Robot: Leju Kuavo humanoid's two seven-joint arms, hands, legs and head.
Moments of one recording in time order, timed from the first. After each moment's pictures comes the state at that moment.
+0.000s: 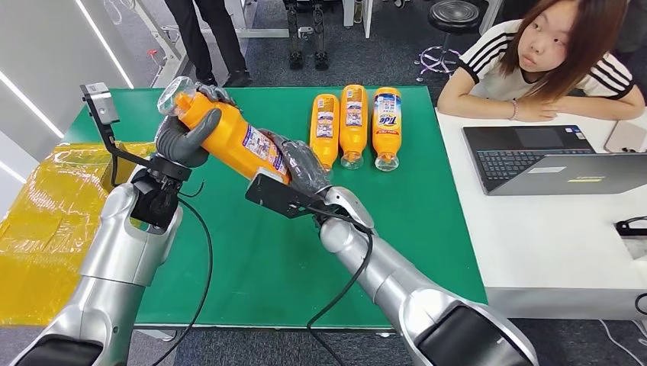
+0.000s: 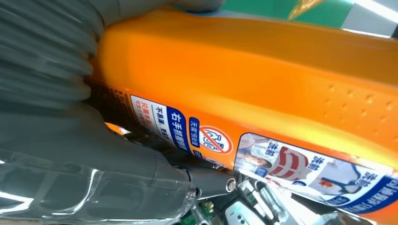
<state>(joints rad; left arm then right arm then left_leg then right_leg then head) -0.70 -0.01 -0.28 -1.11 0.55 -0.33 -0.29 -0.85 0.34 0.69 -0.56 0.40 -0.28 -0.43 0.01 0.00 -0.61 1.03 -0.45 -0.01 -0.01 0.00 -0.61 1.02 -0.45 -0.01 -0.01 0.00</state>
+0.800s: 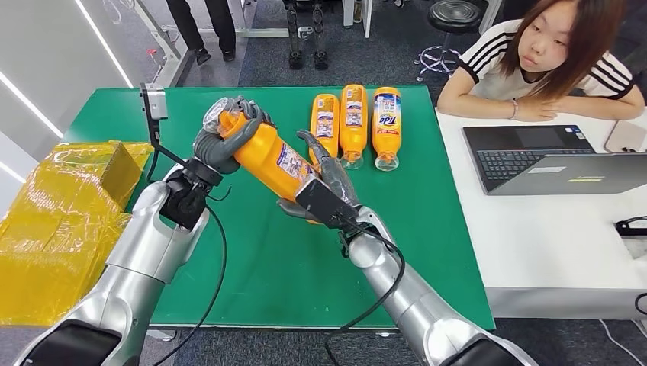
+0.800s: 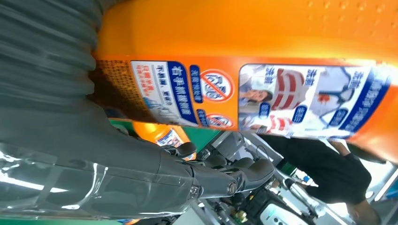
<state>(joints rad) -0.76 -0.06 -0.36 -0.95 0.60 -0.35 -0.24 -0.66 0.23 0.58 -0.81 0.27 -0.25 -0.44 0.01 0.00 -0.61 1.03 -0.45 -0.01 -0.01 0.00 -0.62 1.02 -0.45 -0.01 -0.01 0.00</state>
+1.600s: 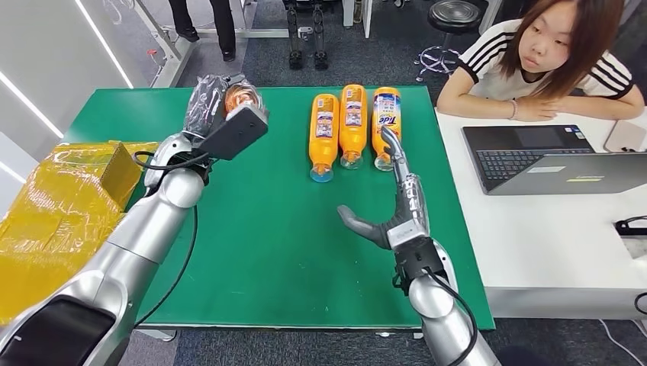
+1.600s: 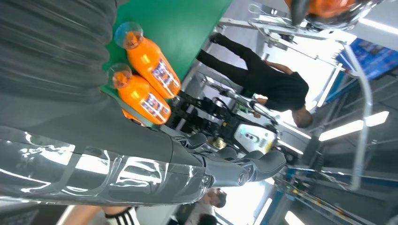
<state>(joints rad) -0.89 -0.02 -0.54 -0.91 -0.68 0.38 -0.36 -0.30 0.05 0.47 -1.48 0.25 -0.27 -0.51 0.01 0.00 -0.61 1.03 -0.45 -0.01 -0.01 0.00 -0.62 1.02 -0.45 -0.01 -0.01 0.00</state>
